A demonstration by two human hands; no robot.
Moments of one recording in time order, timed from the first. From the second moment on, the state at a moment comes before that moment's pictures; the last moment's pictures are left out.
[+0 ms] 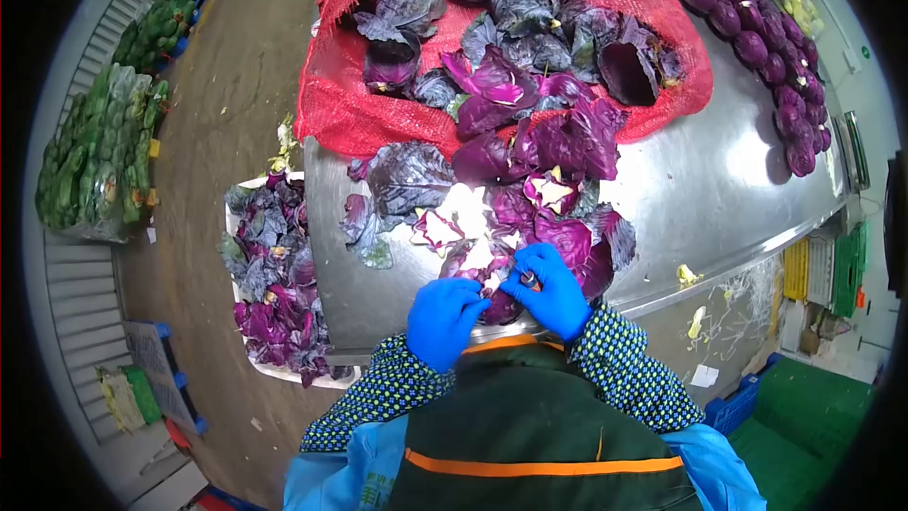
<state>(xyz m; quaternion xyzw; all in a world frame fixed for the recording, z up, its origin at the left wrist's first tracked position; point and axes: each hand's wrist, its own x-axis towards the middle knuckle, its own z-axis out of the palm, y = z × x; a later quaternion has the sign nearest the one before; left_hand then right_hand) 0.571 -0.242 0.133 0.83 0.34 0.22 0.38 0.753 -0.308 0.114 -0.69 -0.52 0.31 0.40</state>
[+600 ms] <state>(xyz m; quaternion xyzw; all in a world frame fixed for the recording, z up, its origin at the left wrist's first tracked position) 0.484 -0.188 0.116 0.65 0.63 0.23 0.36 0.785 -0.350 0.161 -0.69 -0.04 0.35 0.63</state>
